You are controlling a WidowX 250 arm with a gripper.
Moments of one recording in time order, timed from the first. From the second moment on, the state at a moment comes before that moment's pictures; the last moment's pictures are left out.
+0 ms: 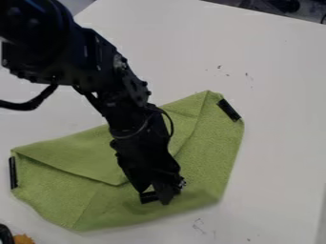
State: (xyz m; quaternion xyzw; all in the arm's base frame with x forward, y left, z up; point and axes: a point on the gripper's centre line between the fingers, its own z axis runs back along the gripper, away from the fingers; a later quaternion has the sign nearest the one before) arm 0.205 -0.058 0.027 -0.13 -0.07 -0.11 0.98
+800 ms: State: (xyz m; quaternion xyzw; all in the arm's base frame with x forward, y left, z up) arm 0.187 -0.090 0.040 -0.26 -0.03 -0.02 0.97
